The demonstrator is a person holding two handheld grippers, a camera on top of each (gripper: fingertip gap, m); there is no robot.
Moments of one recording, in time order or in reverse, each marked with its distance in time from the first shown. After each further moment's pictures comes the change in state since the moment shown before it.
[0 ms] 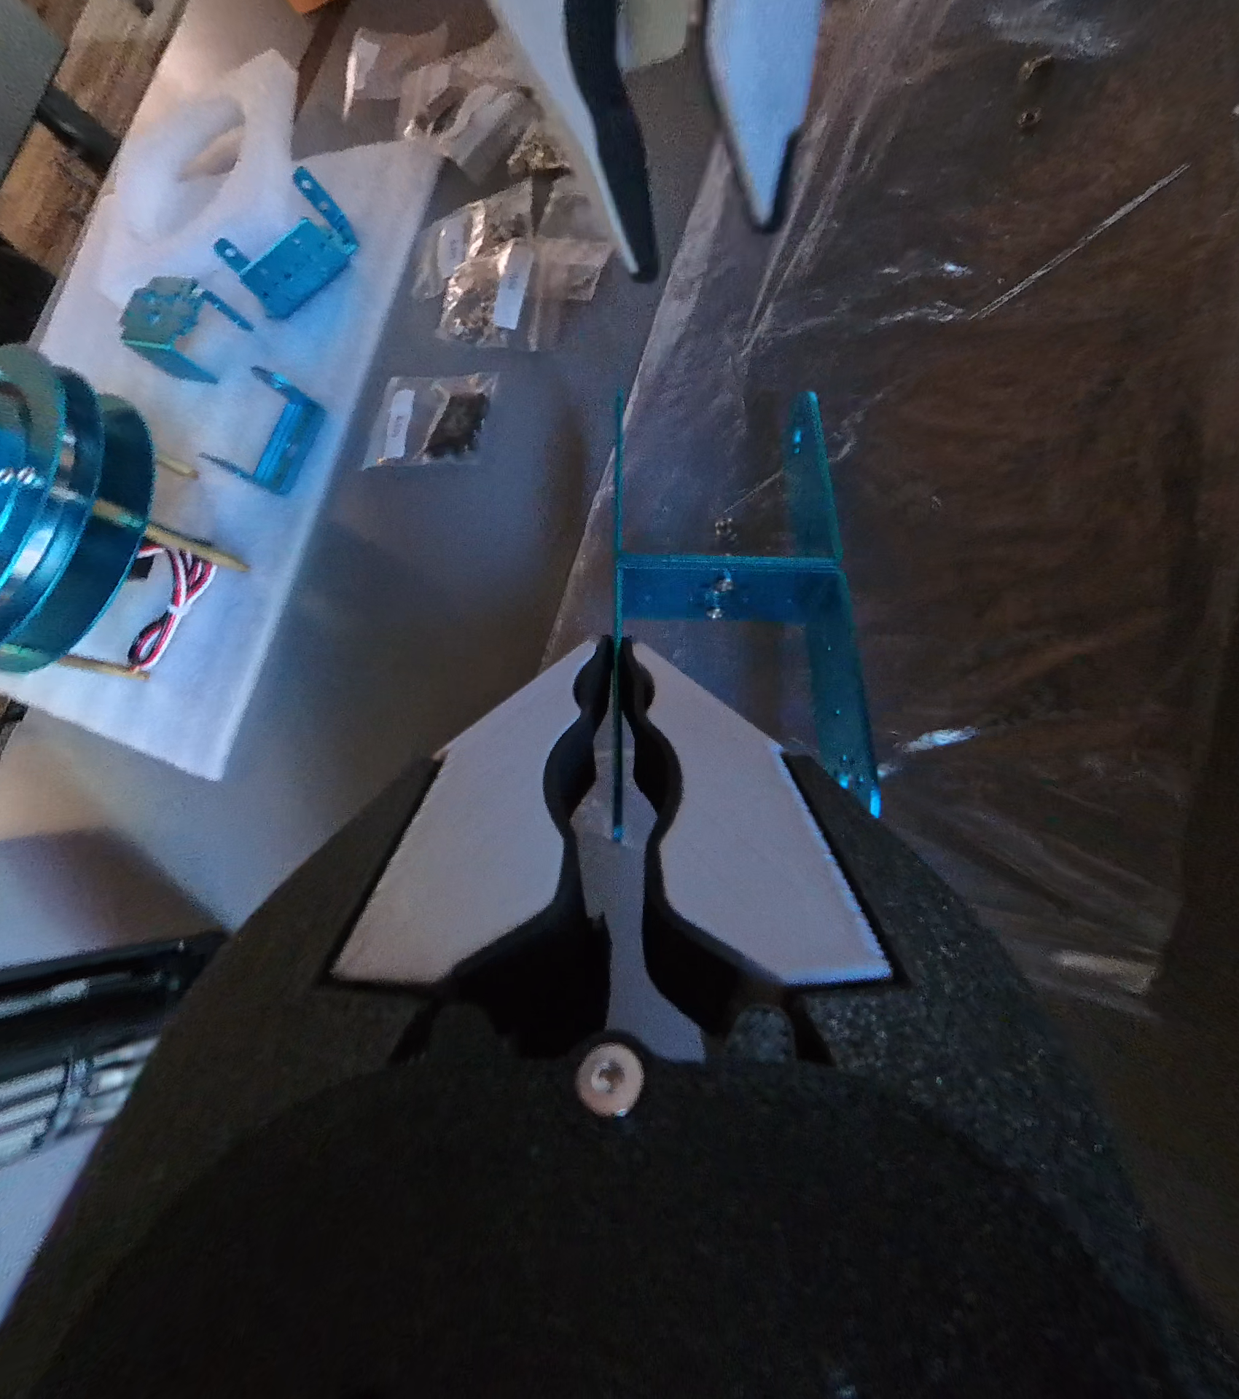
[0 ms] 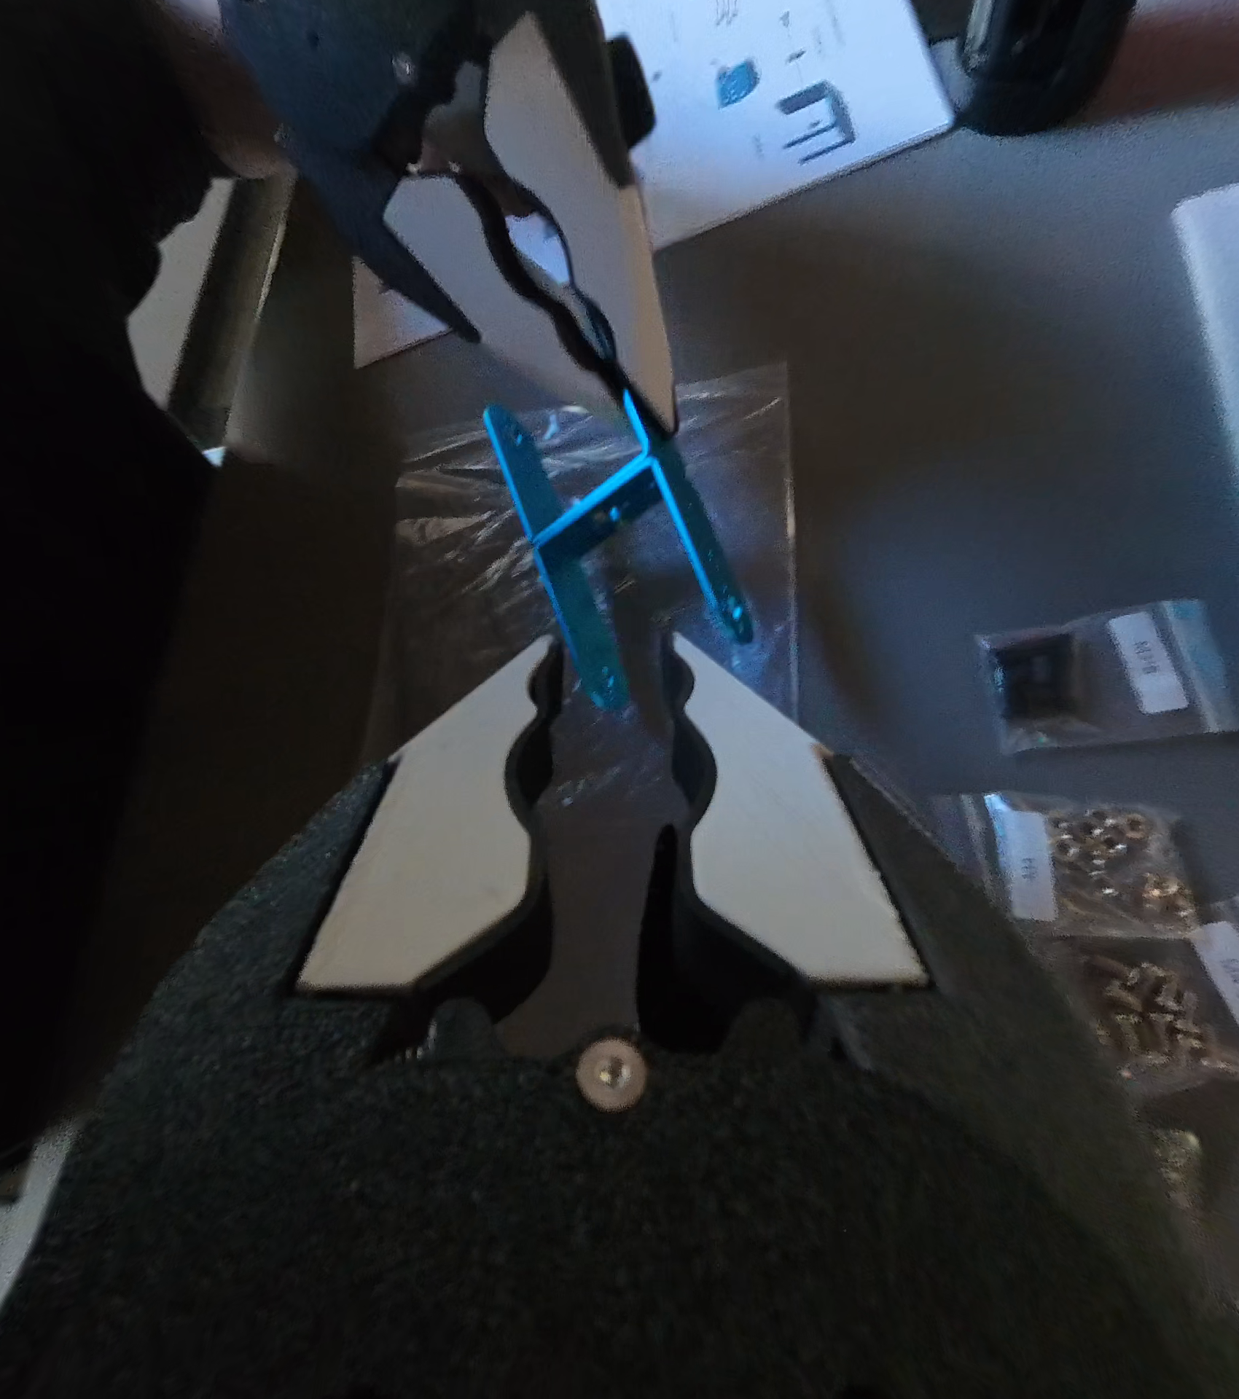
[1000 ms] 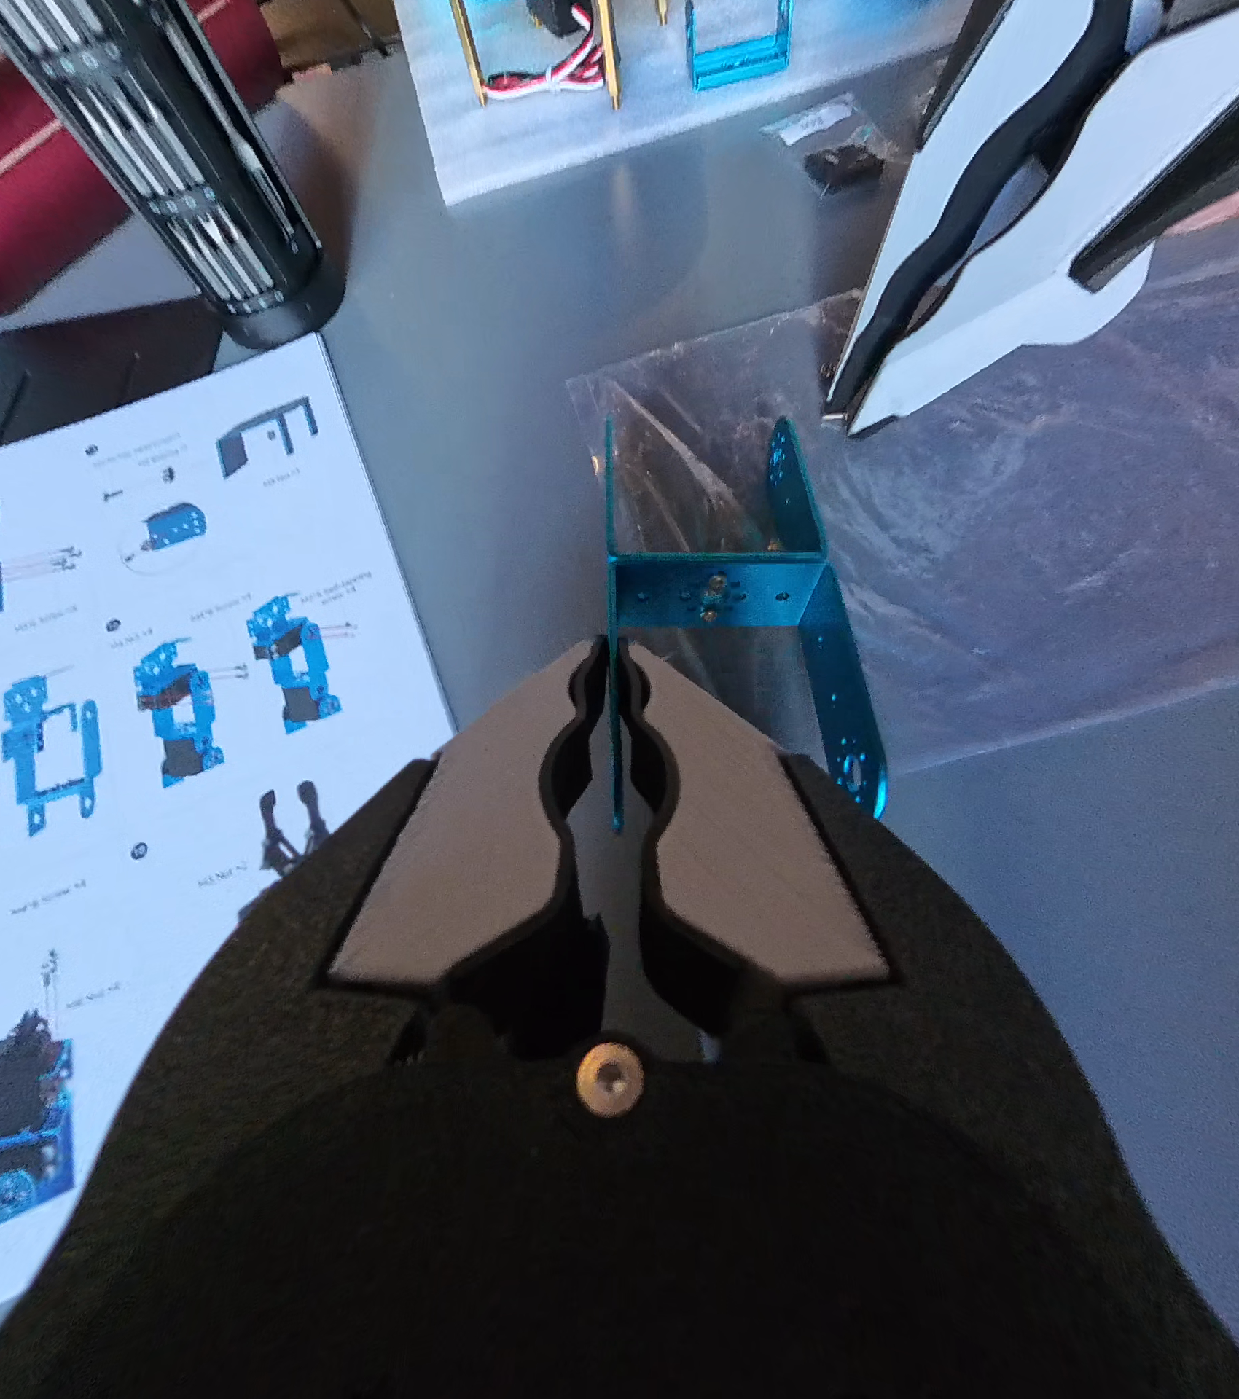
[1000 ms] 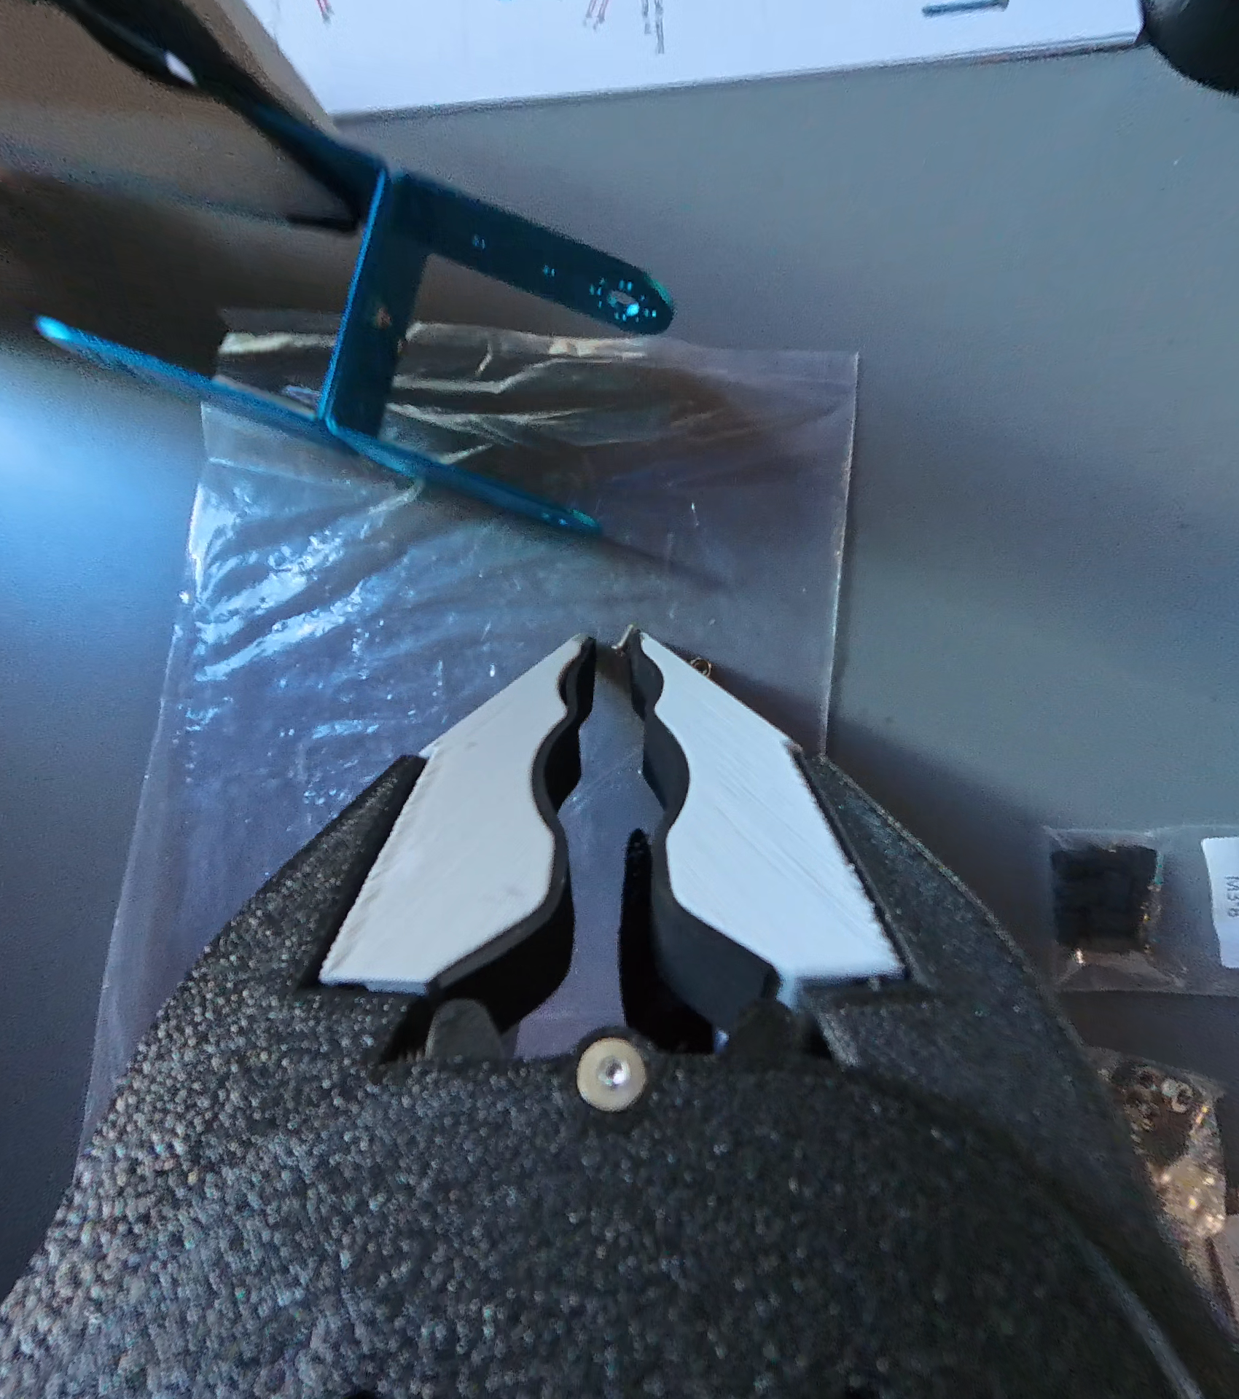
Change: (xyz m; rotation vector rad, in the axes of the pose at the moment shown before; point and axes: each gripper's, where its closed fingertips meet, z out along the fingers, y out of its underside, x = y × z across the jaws) left arm 0.059 0.054 -0.067 -0.109 -0.631 -0.781; right arm 0.011 0.012 0.084 -0.176 0.143 -0.229
